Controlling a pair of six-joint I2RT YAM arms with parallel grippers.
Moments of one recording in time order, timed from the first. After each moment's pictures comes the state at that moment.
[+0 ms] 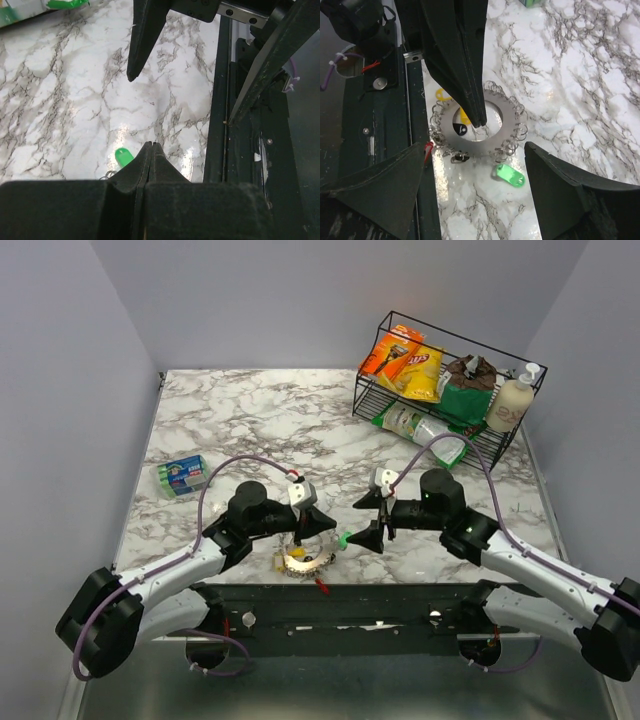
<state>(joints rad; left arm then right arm) -0.69 1.03 0.41 0.46 0.69 -0.05 0.76 0.95 0.61 0.04 -0.60 -0.15</state>
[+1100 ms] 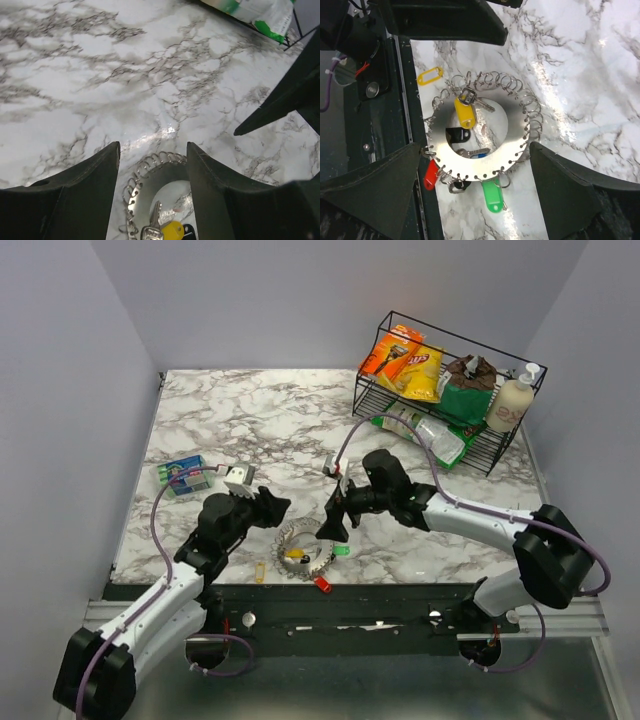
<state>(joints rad) -0.46 0.77 0.26 0.27 0.14 -0.41 0.80 1.45 0.83 0.07 -0.61 -0.02</state>
